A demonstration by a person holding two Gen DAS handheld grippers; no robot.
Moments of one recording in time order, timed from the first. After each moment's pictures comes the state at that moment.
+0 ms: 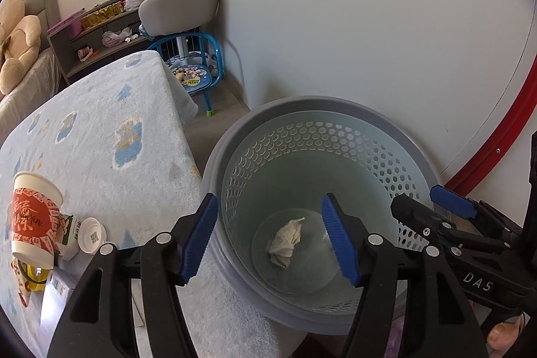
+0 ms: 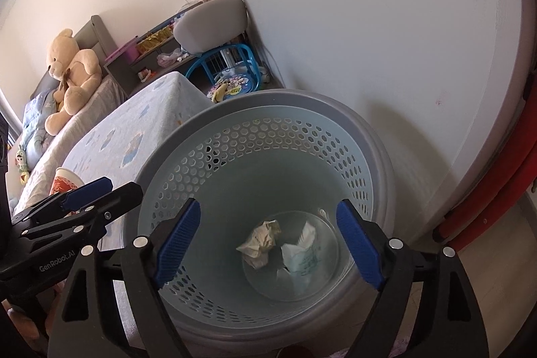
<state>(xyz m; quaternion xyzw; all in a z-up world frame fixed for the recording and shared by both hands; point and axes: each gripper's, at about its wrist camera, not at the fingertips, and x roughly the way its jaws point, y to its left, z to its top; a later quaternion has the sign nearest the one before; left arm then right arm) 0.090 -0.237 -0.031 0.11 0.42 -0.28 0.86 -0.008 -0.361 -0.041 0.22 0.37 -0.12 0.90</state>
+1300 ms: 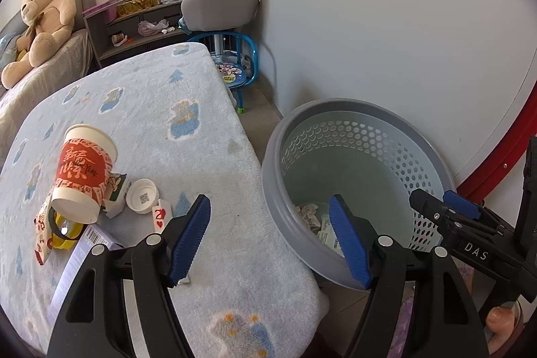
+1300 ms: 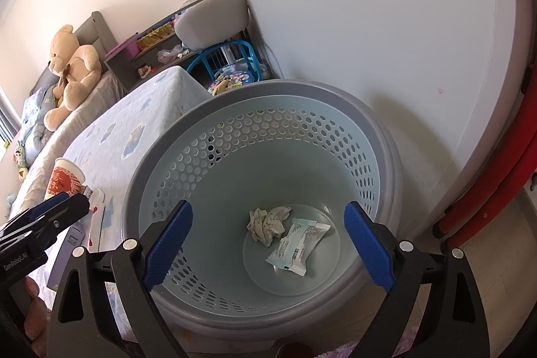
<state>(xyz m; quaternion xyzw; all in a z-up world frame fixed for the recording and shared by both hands) 0.072 -0.173 -0.018 0.08 0.41 -0.22 0.88 -0.013 -0.349 -0.046 0.21 0.37 -0.12 0.90</state>
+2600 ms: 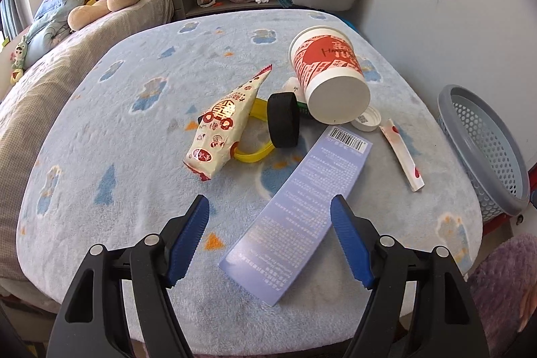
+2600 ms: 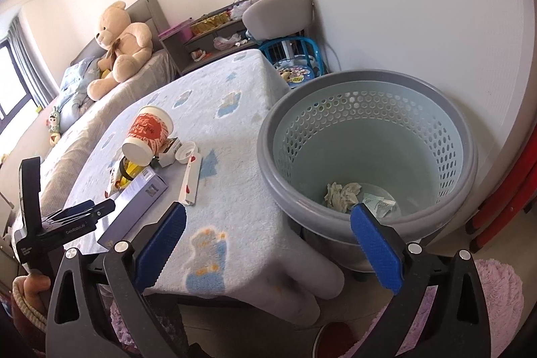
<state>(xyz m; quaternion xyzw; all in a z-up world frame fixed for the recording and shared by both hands) 0.072 0.041 -0.052 0.05 0.45 -0.09 0.89 -0.045 -0.217 -0.014 0.18 0.36 -0.03 0.91</state>
